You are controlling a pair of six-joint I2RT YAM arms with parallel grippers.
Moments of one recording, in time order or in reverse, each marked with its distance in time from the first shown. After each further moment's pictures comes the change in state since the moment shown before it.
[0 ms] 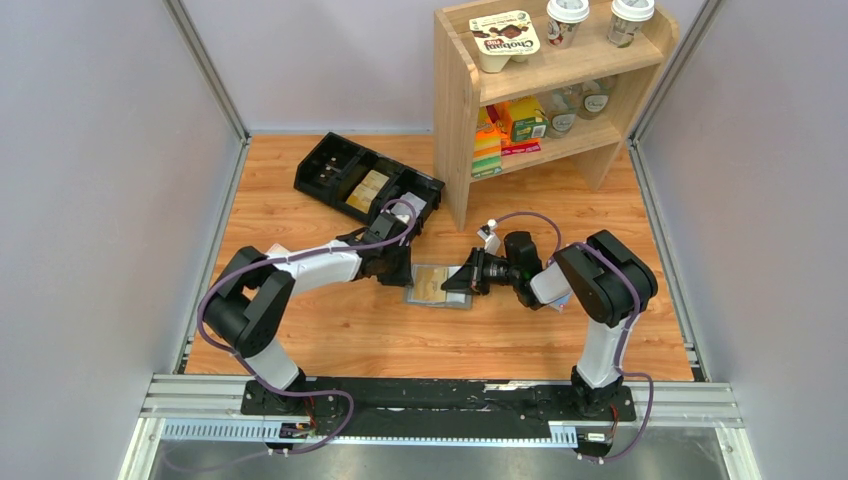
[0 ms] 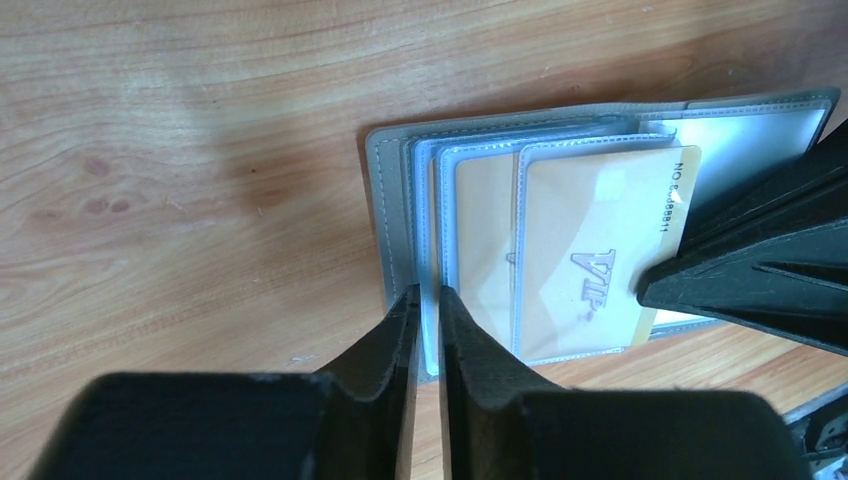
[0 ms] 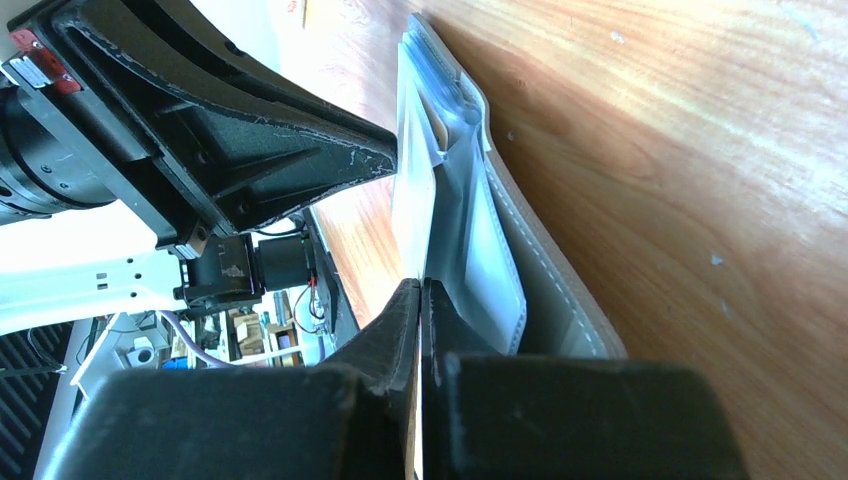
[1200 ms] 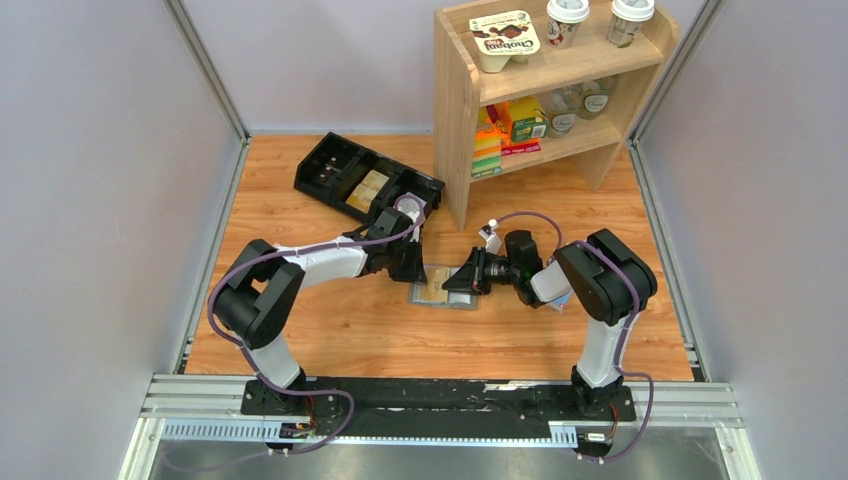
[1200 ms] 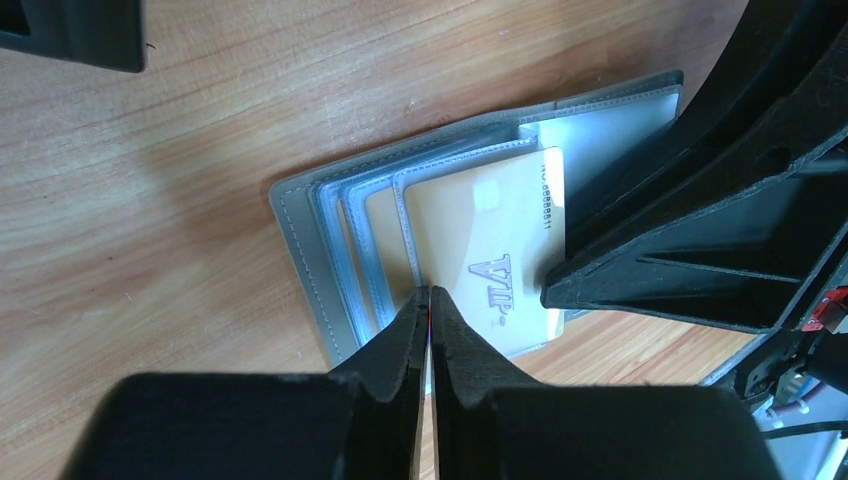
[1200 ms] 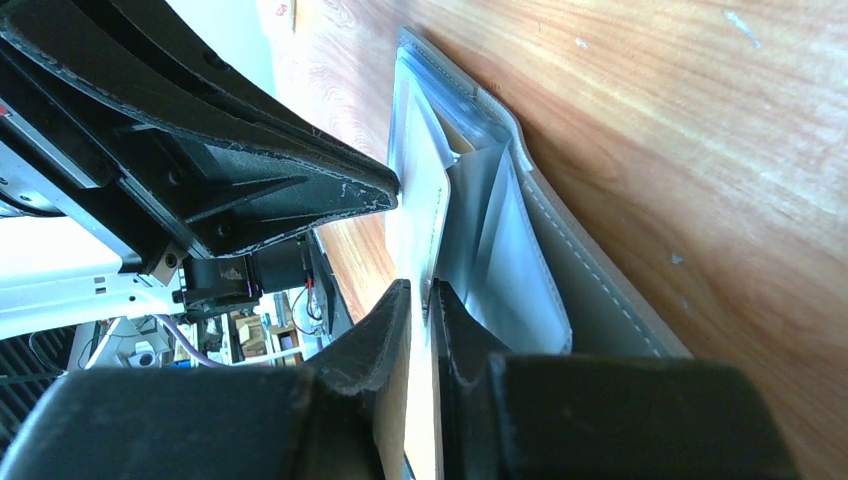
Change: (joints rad) left arm 0.001 0.055 0.032 0.103 0.158 0.010; right arm -0.007 0.009 0.012 -0.030 -0.010 -0.011
